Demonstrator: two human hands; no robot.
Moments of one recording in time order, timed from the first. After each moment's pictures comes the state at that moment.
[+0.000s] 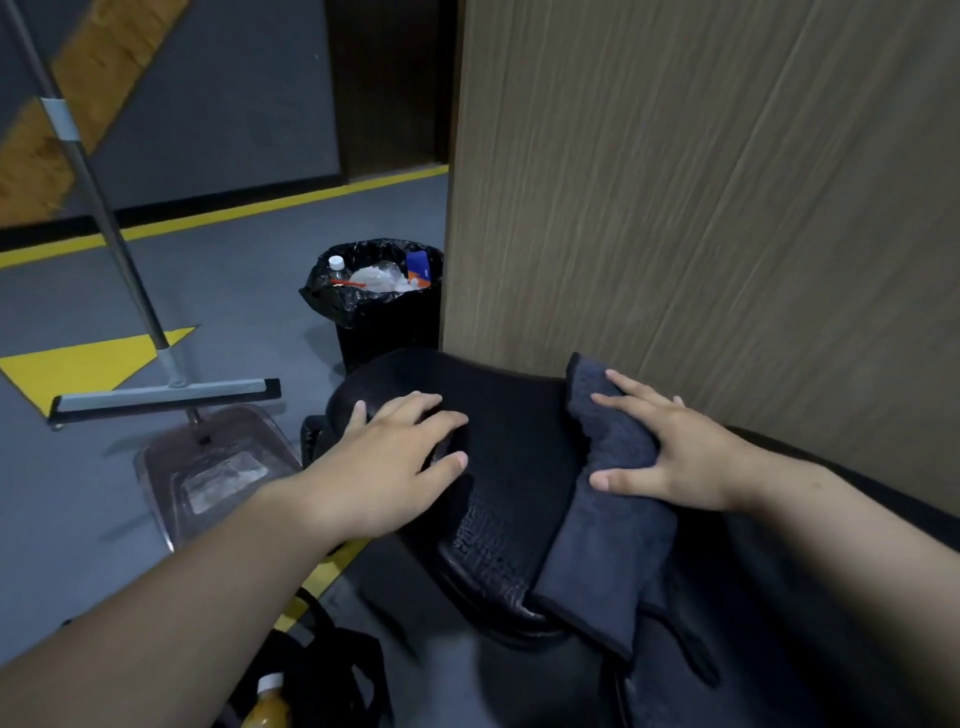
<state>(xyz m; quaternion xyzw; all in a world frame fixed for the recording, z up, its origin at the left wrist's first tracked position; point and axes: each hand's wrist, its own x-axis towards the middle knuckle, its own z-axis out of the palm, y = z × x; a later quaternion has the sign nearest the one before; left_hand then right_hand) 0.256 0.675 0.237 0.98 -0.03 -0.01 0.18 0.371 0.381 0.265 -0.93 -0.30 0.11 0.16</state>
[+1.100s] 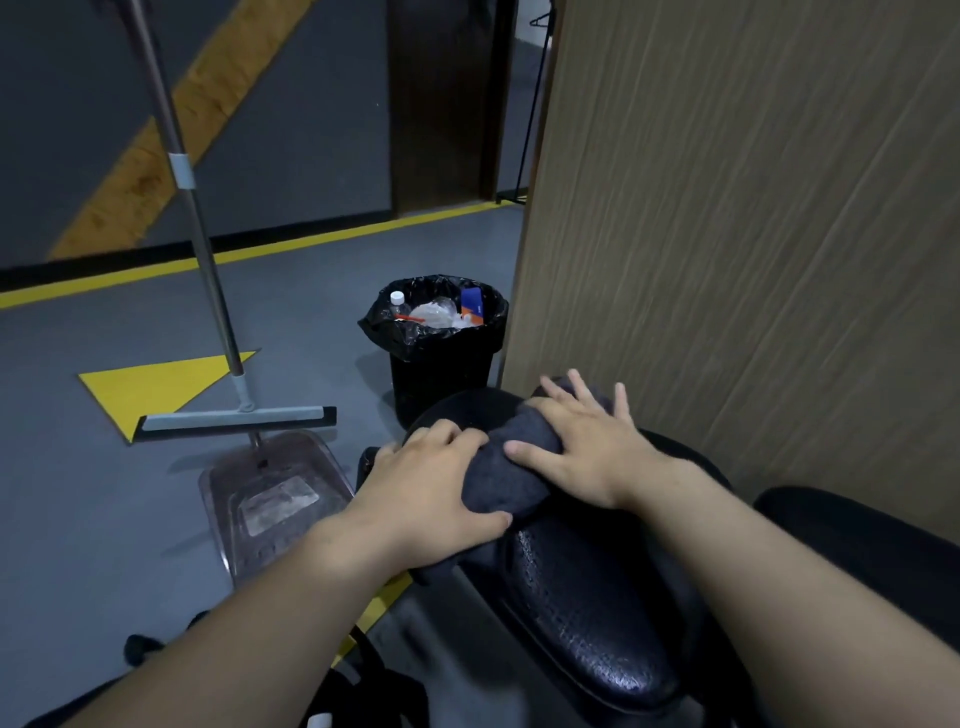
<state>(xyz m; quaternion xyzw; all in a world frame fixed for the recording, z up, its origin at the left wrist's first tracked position) 0.254 0.711 0.243 0.98 0.03 0.05 0.16 0.373 0.540 0.262 -0.94 -0.34 0.04 0.07</state>
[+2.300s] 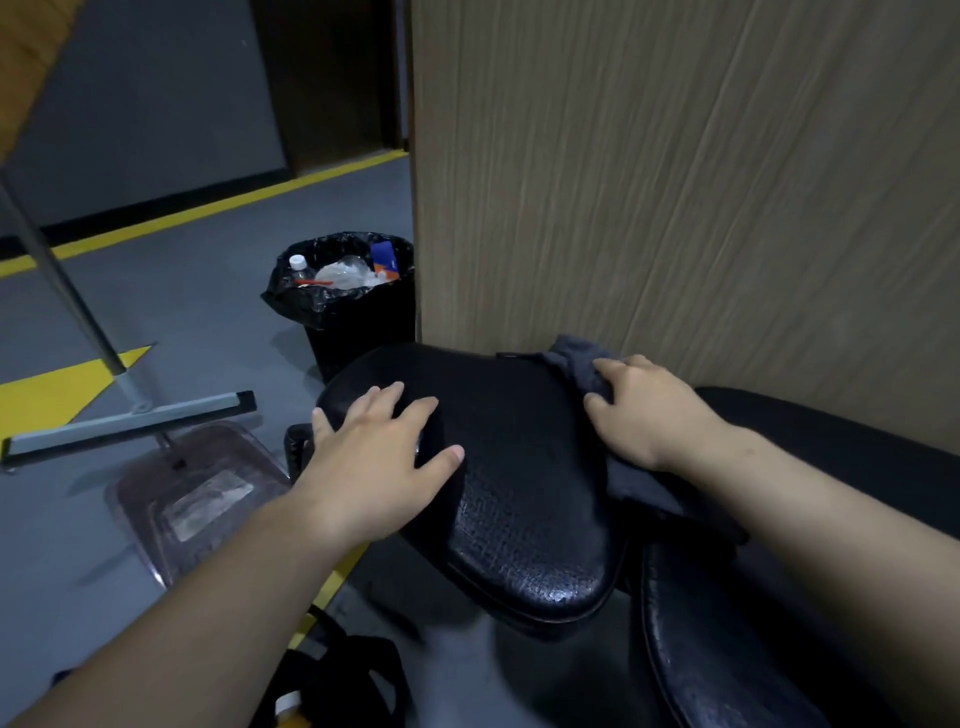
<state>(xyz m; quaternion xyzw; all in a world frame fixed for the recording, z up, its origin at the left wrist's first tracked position) 0.263 0.682 0.233 0.99 0.04 -0.01 0.14 0.361 0.432 0.256 -0.99 -0.13 0.00 0.09</state>
